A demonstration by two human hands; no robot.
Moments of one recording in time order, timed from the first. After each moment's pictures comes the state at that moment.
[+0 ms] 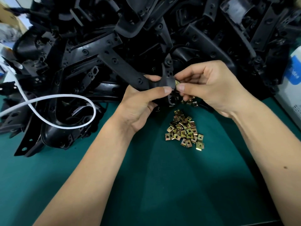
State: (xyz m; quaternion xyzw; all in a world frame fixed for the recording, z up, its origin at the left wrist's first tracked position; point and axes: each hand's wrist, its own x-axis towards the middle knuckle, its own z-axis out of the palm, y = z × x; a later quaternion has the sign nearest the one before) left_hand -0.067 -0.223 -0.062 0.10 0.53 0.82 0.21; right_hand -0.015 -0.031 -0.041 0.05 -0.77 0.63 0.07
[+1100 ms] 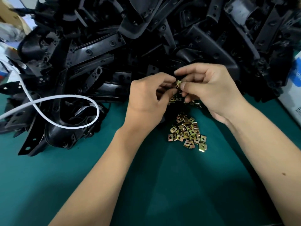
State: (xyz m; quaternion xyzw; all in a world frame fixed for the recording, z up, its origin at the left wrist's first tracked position) left_hand -0.064 -0.218 -0.066 0.31 0.81 0.48 -0.15; right_hand -0.019 -0.046 -0.048 -0.03 -0.72 0.68 0.11
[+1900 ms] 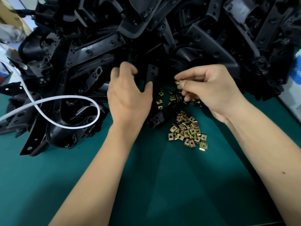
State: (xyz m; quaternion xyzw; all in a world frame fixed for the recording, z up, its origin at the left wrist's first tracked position) left_hand -0.072 -0.236 -0.058 0.09 0.91 0.34 -0.22; right_hand -0.018 -0.046 -0.050 -0.06 -0.74 0.66 0.11
